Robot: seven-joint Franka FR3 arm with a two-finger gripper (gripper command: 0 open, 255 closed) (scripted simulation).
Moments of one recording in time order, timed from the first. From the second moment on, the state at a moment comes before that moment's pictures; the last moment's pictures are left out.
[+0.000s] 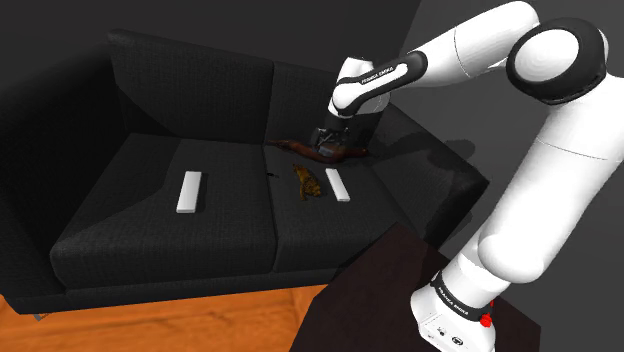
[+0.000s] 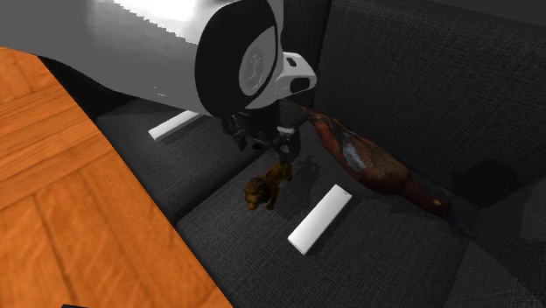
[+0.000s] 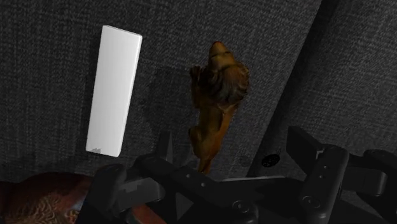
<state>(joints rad) -0.04 0.16 -0.10 -2.14 0.00 2.37 0.09</state>
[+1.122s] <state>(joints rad) -0.10 0.69 -0.08 -1.74 0.11 2.47 0.10</state>
